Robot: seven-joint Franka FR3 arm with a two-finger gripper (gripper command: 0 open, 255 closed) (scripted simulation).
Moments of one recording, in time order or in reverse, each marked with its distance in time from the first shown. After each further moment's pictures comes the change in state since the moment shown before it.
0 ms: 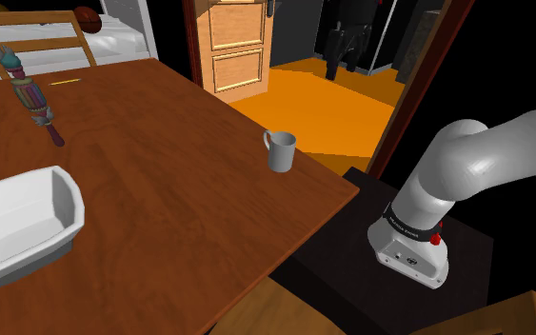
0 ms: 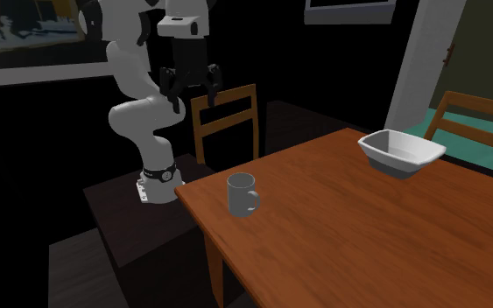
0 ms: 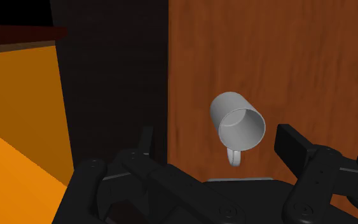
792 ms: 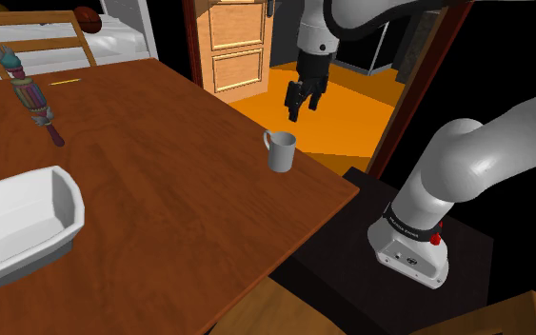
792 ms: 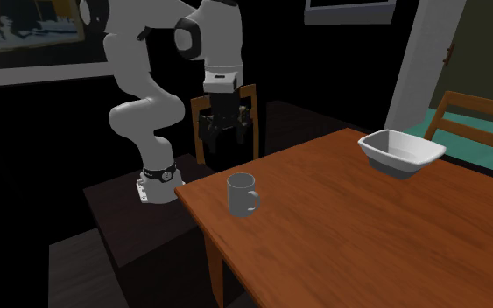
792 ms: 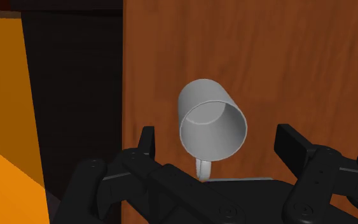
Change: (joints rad) arm 0.059 0.152 0.094 -0.183 0.064 0.365 0.041
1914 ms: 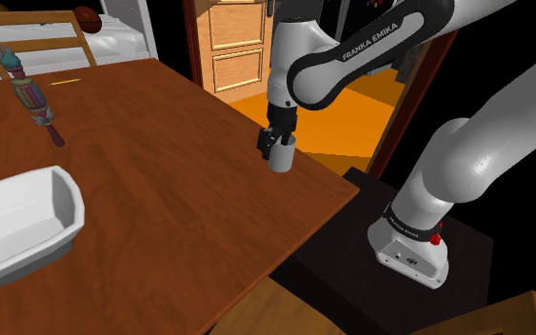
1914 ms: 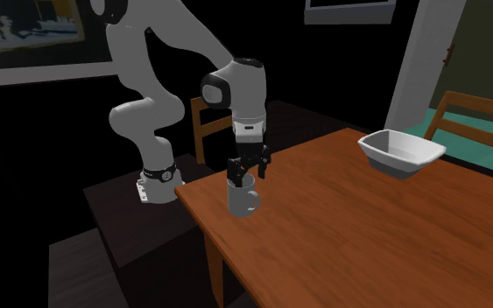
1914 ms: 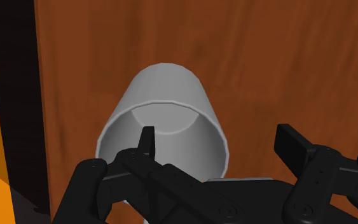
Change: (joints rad) arm 0.034 0.302 0.097 -0.091 0.020 0.422 0.050
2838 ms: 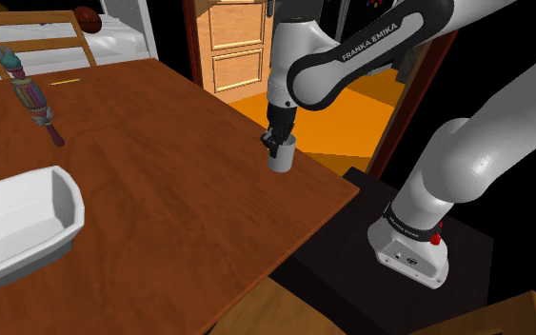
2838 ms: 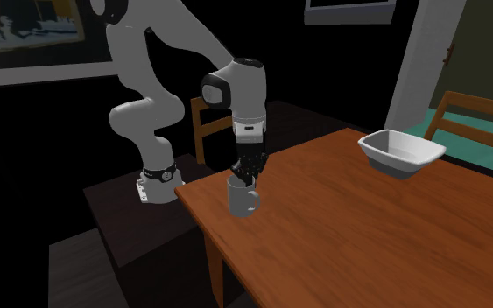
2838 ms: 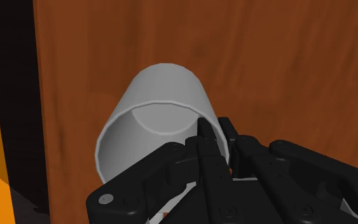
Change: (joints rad) arm 0.000 0.002 0.001 0.000 0.000 0.003 0.001
